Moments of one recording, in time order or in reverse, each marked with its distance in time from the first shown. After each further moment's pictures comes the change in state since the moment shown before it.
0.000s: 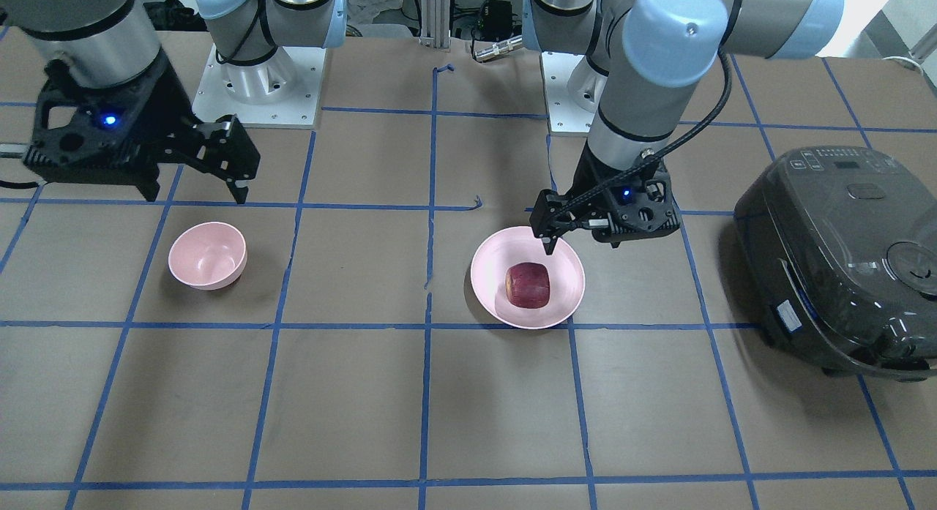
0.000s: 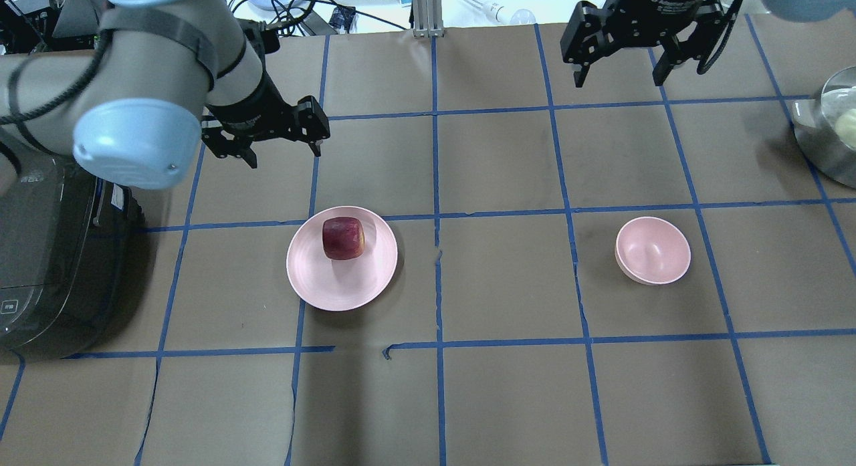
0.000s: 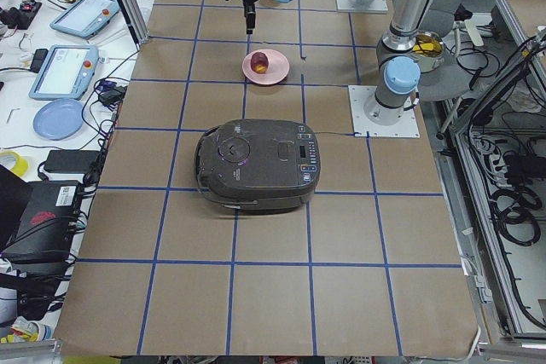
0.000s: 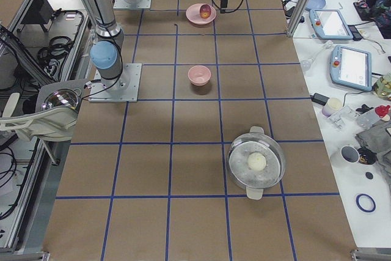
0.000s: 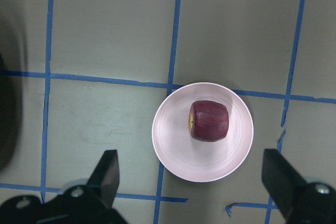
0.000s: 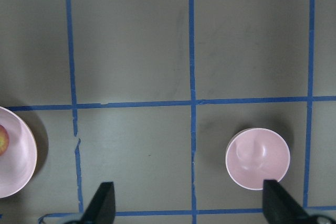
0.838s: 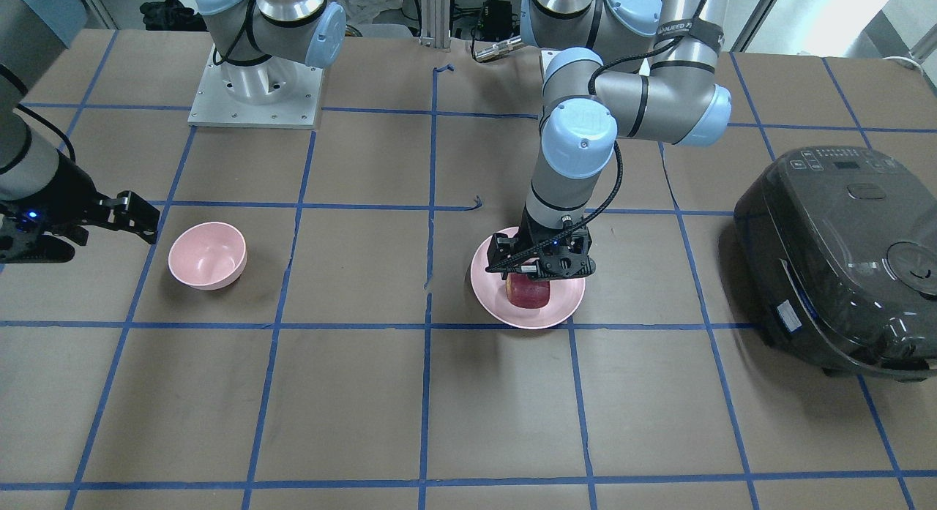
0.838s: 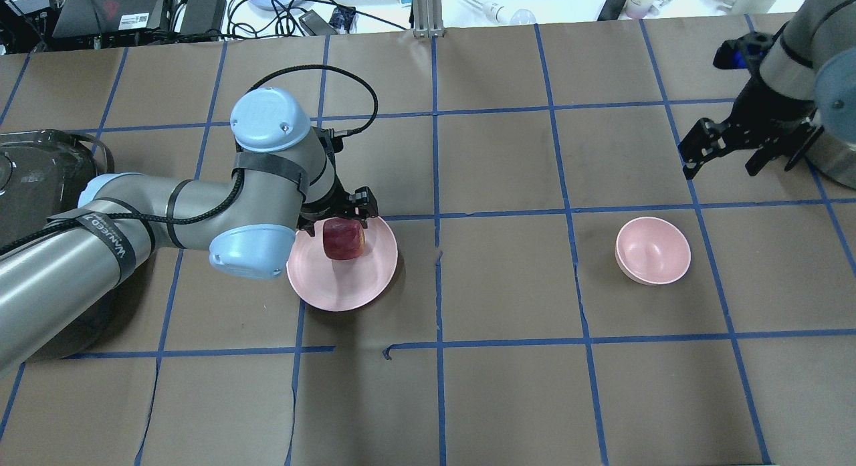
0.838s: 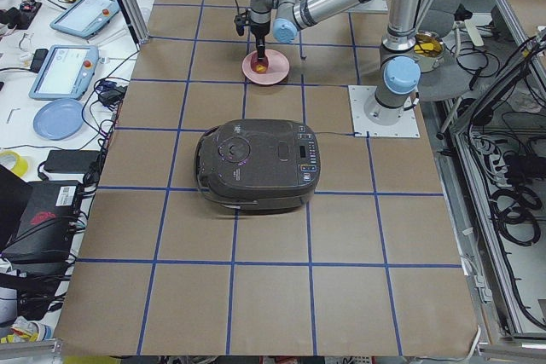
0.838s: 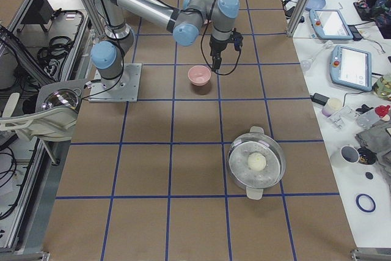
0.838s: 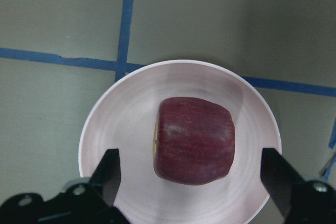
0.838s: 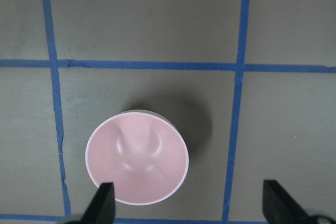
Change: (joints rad) left arm -0.075 -0.141 -0.228 0.311 -0.003 -0.037; right arm -0.303 0.010 0.421 -0.286 -0.033 -0.348
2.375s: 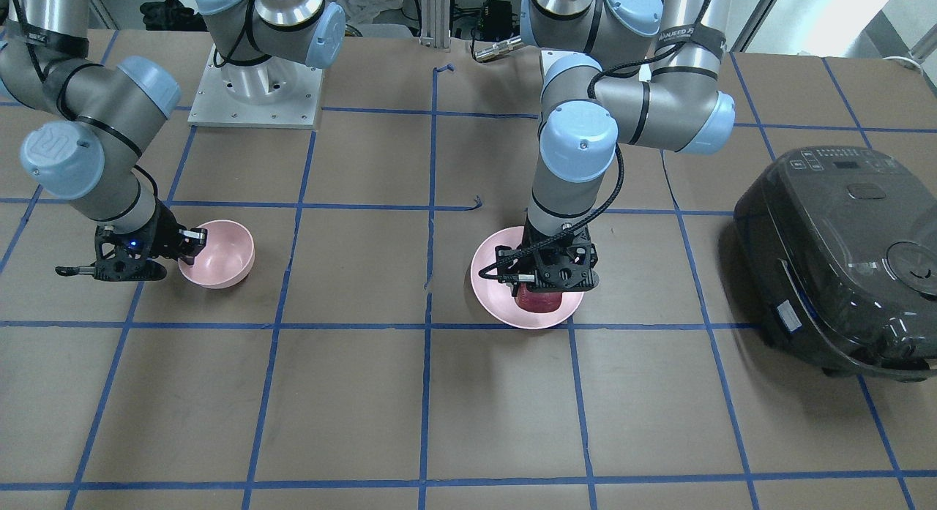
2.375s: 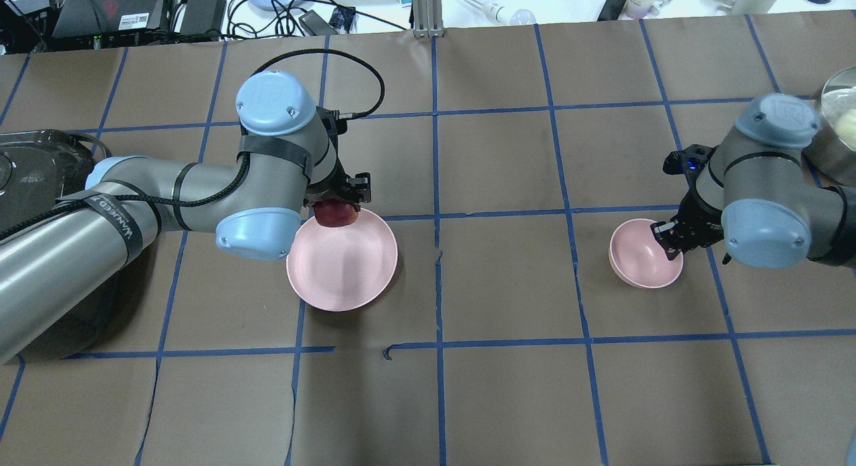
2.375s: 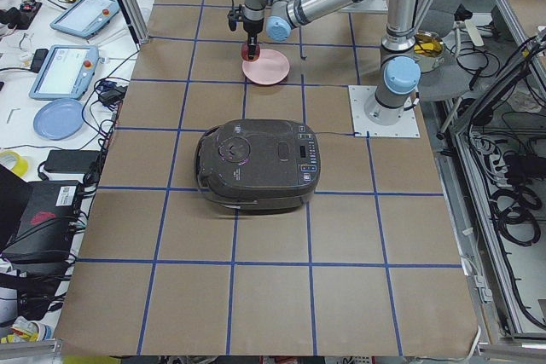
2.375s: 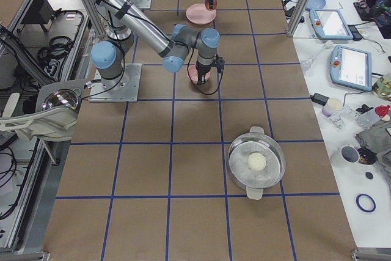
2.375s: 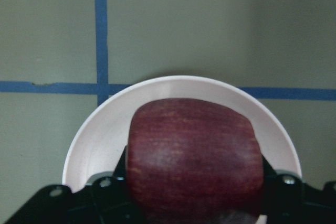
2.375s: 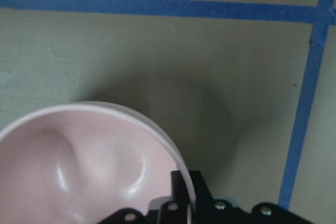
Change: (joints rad) left arm 0.003 -0.003 0.086 -0.021 0.040 0.082; right arm 0.000 0.071 0.297 -0.382 -0.007 -0.009
